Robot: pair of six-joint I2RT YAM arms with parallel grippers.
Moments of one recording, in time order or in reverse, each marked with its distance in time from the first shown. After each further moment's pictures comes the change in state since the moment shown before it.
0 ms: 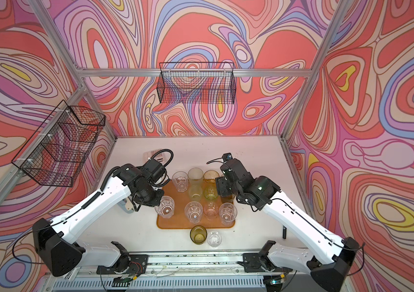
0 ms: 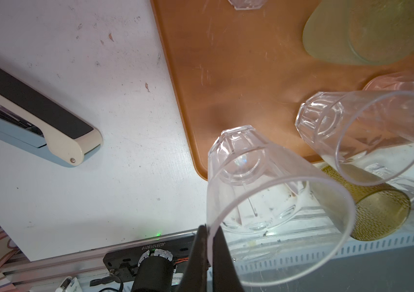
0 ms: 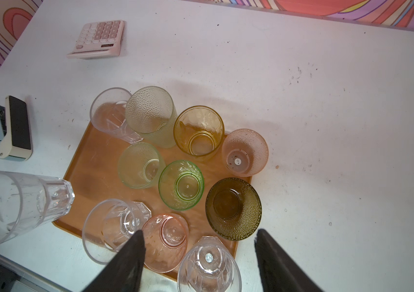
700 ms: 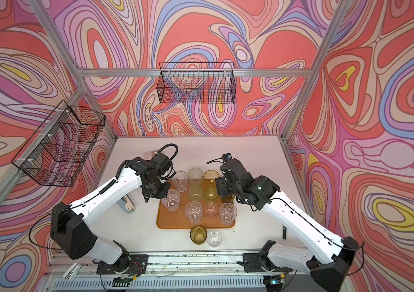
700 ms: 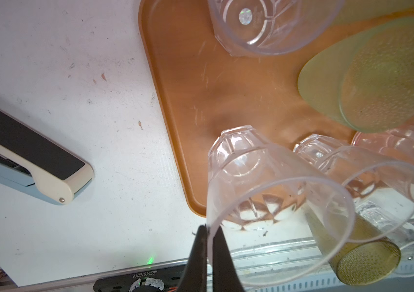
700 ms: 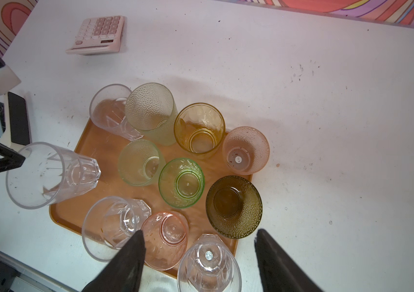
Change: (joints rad) left arm 0.035 0.154 0.067 0.103 0.009 0.003; right arm 0.000 0.005 0.002 -0.008 -0.006 -0.003
